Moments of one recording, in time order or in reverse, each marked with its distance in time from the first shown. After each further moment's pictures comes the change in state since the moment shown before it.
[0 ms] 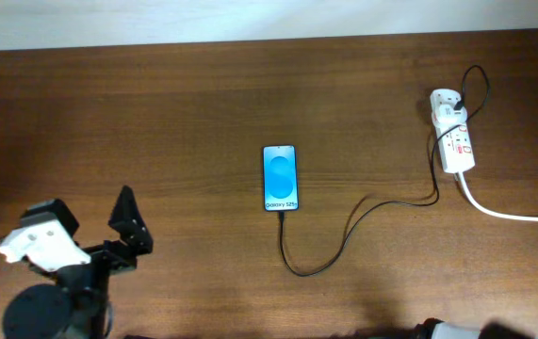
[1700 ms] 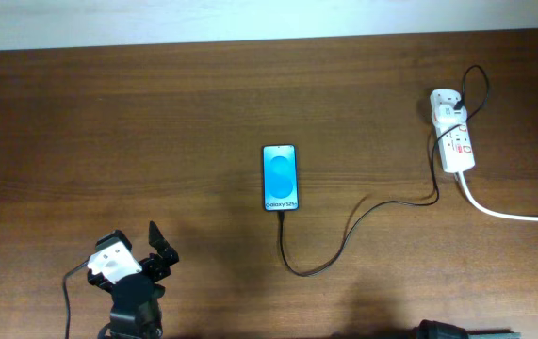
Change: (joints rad) left arm -0.005 -0.354 -0.864 0.283 -0.221 -0.097; right arm 0.137 -1.065 -0.406 -0.210 -0.035 0.043
